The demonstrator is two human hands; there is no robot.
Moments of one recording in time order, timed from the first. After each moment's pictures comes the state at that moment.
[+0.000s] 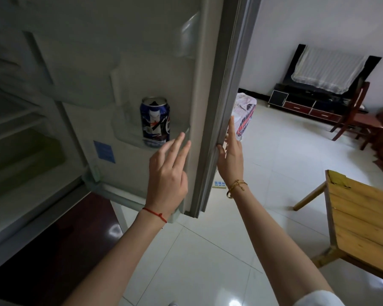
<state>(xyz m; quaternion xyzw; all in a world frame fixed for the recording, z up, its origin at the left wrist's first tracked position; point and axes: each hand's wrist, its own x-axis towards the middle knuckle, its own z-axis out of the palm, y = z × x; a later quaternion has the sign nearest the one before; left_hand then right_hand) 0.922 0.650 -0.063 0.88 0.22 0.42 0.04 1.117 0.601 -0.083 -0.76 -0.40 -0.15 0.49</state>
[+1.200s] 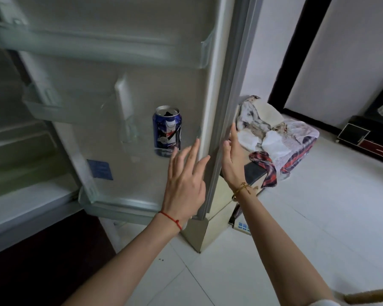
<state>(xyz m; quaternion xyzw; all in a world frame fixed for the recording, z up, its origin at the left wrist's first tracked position) 1.164 0.736 -0.051 0.85 0.36 0.37 -0.08 1.351 0.776 -0.077 -0.61 -0.53 0.08 0.58</state>
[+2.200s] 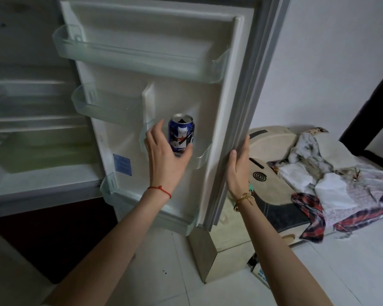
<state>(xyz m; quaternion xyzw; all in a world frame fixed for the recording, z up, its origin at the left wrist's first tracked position) 1.213 0.802 0.006 0.59 0.56 0.58 0.07 1.410 0.868 -0.076 -0.55 -0.59 0.16 0.56</state>
